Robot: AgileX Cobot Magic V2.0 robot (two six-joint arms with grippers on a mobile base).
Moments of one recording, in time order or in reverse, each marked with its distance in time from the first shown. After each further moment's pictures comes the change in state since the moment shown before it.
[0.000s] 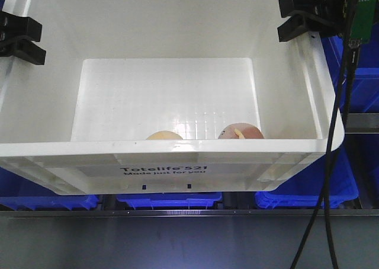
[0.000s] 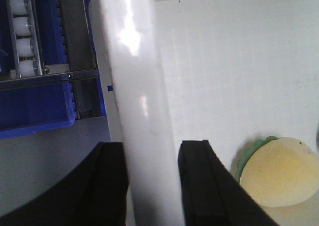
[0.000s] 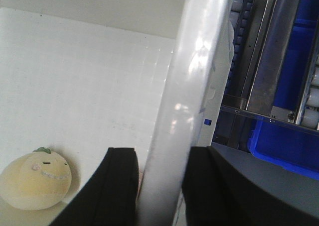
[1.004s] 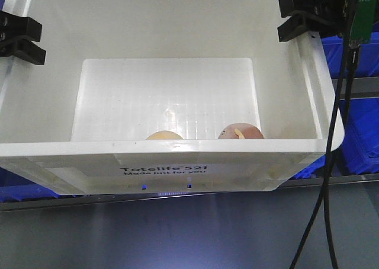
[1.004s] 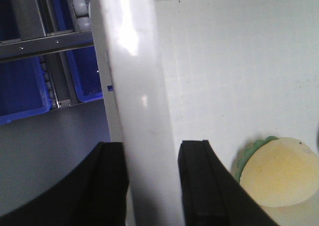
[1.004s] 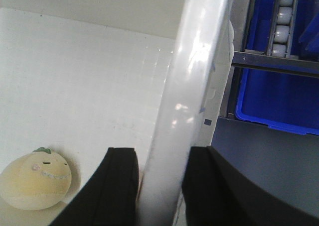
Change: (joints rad) left arm 0.000 0.000 0.000 0.000 0.000 0.000; right arm 0.000 0.000 0.000 0.000 0.000 0.000
